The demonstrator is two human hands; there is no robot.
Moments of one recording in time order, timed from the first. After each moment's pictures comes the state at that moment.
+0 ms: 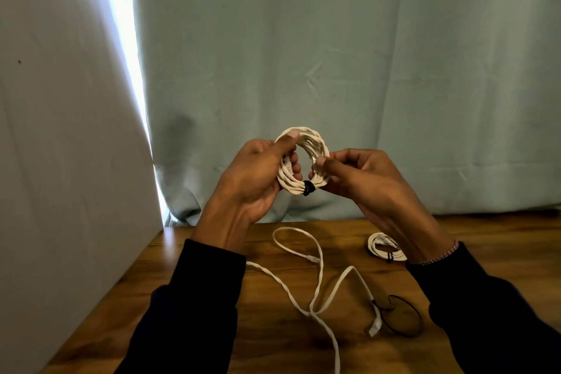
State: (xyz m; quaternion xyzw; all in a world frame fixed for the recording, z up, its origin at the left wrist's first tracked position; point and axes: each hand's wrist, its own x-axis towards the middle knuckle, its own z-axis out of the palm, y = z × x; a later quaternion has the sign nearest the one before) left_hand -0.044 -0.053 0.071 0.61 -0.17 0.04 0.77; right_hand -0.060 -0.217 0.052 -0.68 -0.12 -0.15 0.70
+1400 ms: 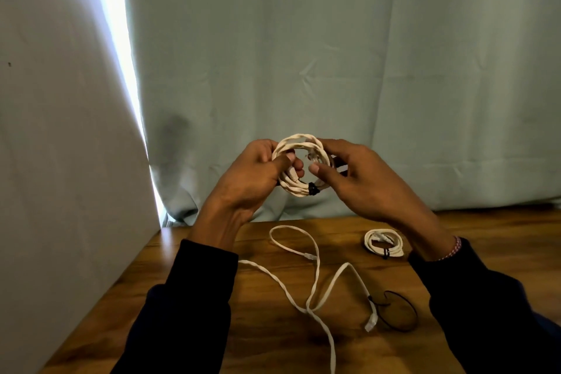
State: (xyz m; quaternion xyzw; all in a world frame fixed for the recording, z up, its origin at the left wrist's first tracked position) left_hand -0.035 -0.048 0.061 0.72 -0.21 0.10 0.65; right_hand -0.059 -0.226 0.053 -0.87 -0.21 -0.27 0.35
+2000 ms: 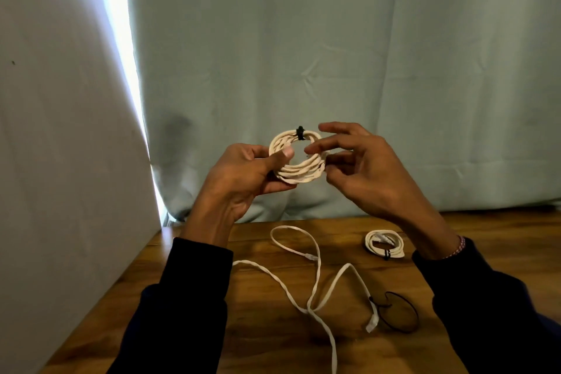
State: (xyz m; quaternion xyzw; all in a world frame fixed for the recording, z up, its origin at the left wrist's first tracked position) left_hand -0.043 -0.040 0.070 0.66 -0.13 0.03 0.74; right_hand -0.061 -0.231 0.055 -0.82 -0.26 -0.31 0.41
